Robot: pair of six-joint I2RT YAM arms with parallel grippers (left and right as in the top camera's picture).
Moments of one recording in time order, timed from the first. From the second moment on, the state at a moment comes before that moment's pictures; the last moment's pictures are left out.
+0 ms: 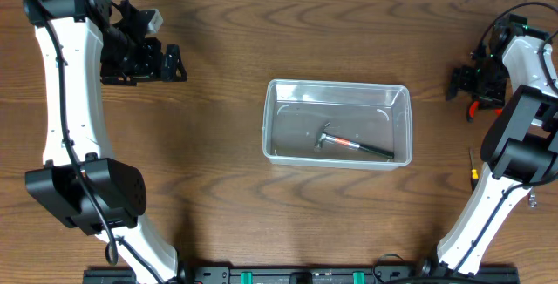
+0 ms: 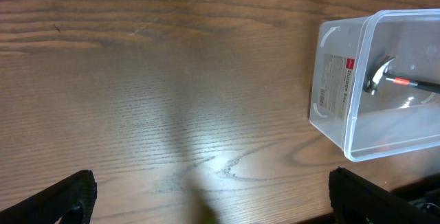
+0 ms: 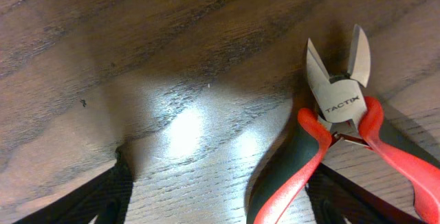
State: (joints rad) left arm 0.16 1.94 2.08 -1.63 0.30 0.24; right arm -0.34 2.35 1.87 -1.12 0.01 0.01
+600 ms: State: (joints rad) left arm 0.16 1.94 2.08 -1.63 0.30 0.24; right arm -0.34 2.35 1.87 -1.12 0.04 0.03
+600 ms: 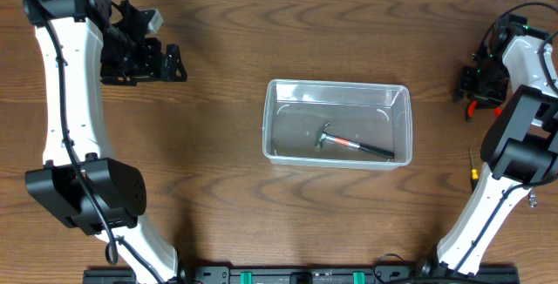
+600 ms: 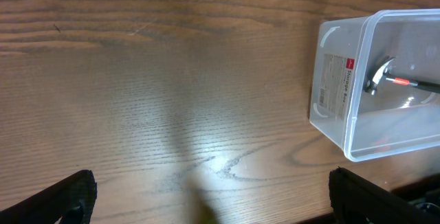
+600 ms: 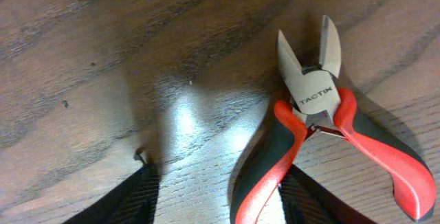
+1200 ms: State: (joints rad) left arm 0.16 1.94 2.08 -1.63 0.30 0.24; right arm -0.34 2.35 1.87 -1.14 0.07 0.09
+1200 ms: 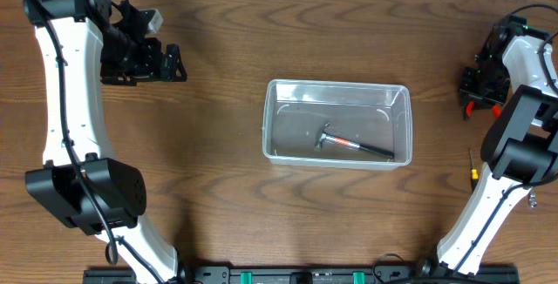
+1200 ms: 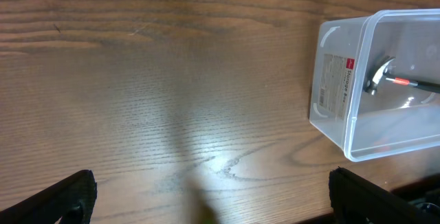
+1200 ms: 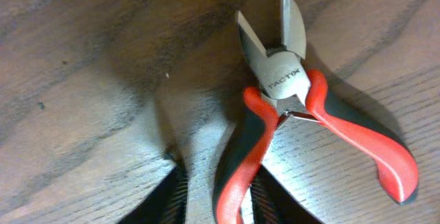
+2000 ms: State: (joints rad) left arm 0.16 1.94 2.08 -1.63 0.30 0.24; right arm -0.29 1.99 1.88 -1.16 0.07 0.01
